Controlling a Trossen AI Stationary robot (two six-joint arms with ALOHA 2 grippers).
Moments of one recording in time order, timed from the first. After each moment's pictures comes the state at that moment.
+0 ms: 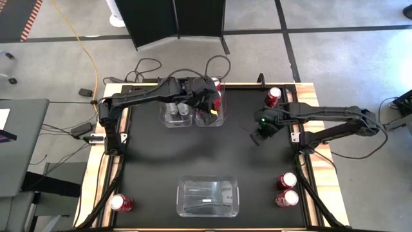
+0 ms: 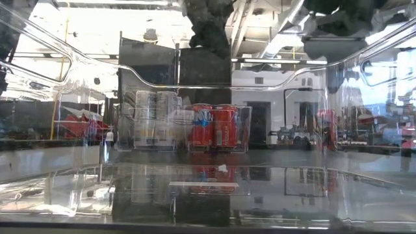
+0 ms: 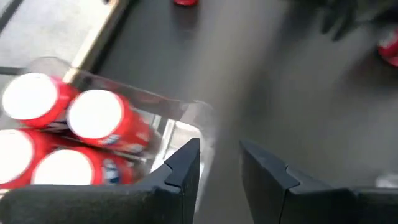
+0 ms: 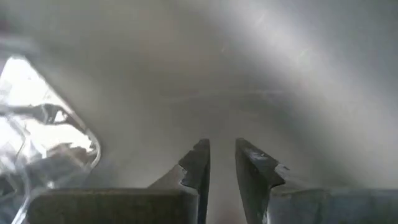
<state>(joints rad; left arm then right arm) 0.22 1.85 1.91 -0.89 -0.07 -0.07 -0.14 1.11 0.90 -0.96 -0.11 0.75</state>
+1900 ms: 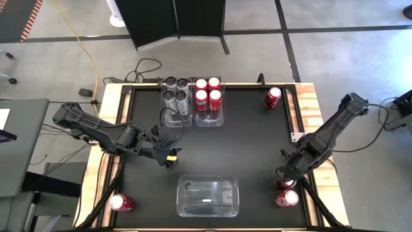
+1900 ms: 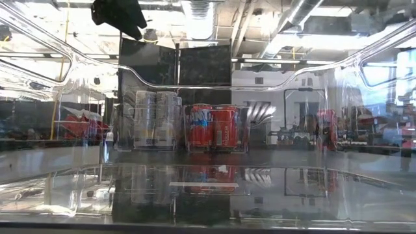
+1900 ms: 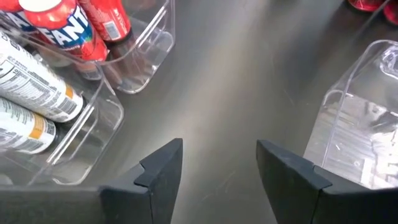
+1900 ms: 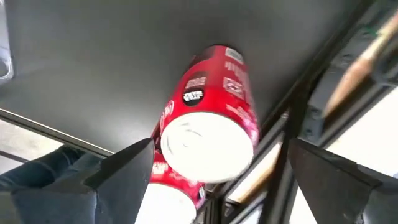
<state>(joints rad) -0.36 1.29 1.19 -0.82 -0.55 -0.67 0.76 1.05 0.90 -1.18 -0.19 1.93</state>
